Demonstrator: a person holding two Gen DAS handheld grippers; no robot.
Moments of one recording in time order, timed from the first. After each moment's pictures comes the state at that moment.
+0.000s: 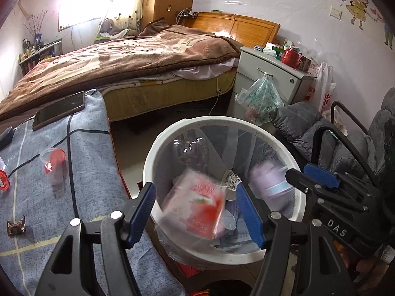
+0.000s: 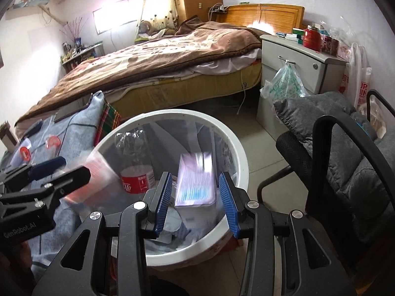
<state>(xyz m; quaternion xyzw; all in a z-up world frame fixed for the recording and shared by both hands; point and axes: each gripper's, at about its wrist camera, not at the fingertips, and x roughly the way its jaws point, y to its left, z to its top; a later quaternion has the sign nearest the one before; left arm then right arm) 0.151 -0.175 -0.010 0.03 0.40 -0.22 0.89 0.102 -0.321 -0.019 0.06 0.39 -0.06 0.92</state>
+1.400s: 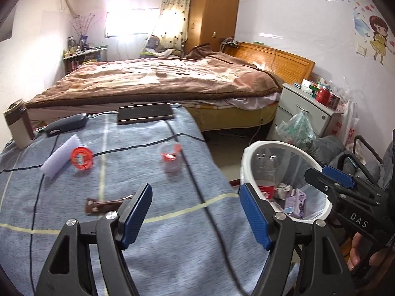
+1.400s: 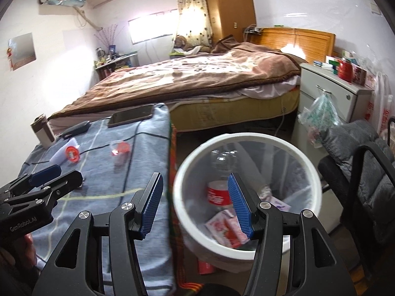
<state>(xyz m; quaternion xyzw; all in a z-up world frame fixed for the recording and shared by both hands) 0.109 -0.017 0.022 -0.02 0.34 -0.12 0.93 0.095 -0.220 0.013 0.05 0.34 0.02 0.94</state>
